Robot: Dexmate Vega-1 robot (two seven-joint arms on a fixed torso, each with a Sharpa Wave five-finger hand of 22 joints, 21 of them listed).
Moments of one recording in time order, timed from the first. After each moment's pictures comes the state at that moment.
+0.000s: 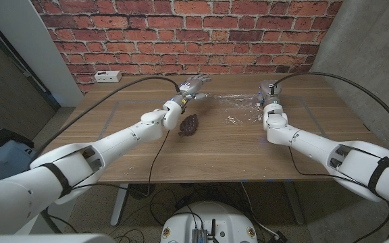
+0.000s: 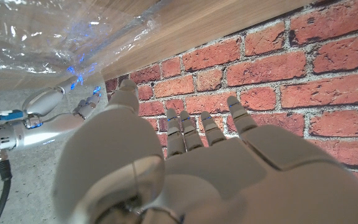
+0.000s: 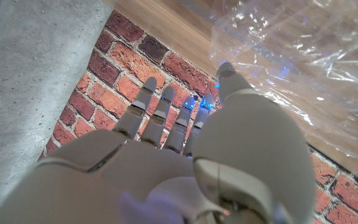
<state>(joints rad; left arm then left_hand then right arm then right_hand) 0.36 0.47 0.98 -1.20 0.58 0.00 0.42 0.87 0.11 0.25 -0.10 0.18 0.30 -0.03 0.18 0.22 0.19 -0.08 0.20 0.21 0.08 0.01 0.18 0.18 0.11 0.19 0.21 0.20 -0.34 -0.50 -1.06 -1.06 -0.66 -0.68 -0.40 1.02 0.05 0.31 -0.13 0.21 0.46 -0.15 0.32 0.19 0.41 -0.13 0.19 0.25 0.41 -0.04 0.21 0.31 0.41 0.08 0.23 0.19</state>
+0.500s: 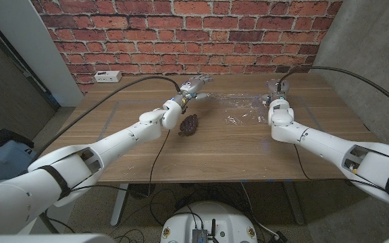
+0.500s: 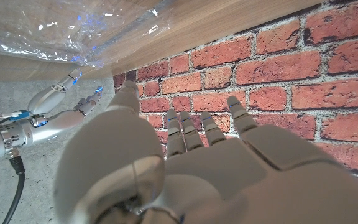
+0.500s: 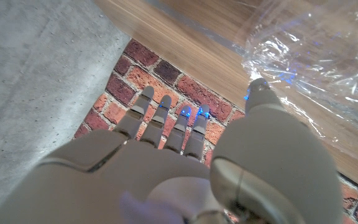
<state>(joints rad) 0.38 0.47 0.95 -1.21 0.58 -0.06 0.39 0.86 0.12 0.25 -0.10 0.18 0.30 -0.03 0.18 0.21 0.19 -0.07 0.20 0.21 0.08 0.01 0.18 0.18 0.10 0.20 0.21 0.20 -0.37 -0.62 -1.04 -1.29 -0.67 -0.83 -0.19 0.78 -0.01 0.19 -0.04 0.25 0.40 -0.17 0.24 0.19 0.30 -0.15 0.19 0.25 0.31 -0.04 0.21 0.34 0.32 0.03 0.20 0.19</state>
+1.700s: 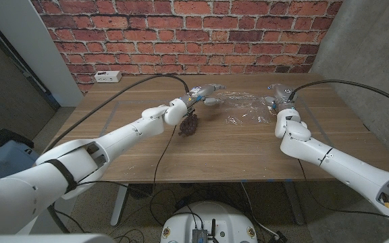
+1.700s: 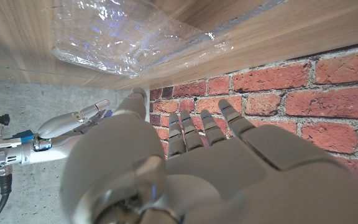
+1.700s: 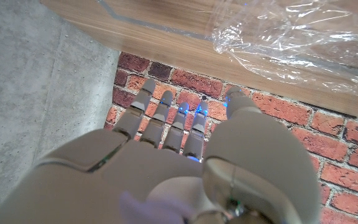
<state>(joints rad) 0.33 0.42 0.96 -1.13 0.51 -0.24 0.19 0.80 0.17 0.30 -0.09 0.19 0.24 -0.07 0.18 0.18 0.19 -0.07 0.21 0.20 0.10 -0.04 0.17 0.17 0.10 0.01 0.23 0.21 -0.68 -0.75 -0.77 -1.72 -0.52 -0.81 -0.31 0.81 0.15 0.25 -0.04 0.25 0.45 -0.09 0.22 0.20 0.35 -0.06 0.22 0.24 0.35 -0.04 0.26 0.36 0.41 0.08 0.23 0.19</state>
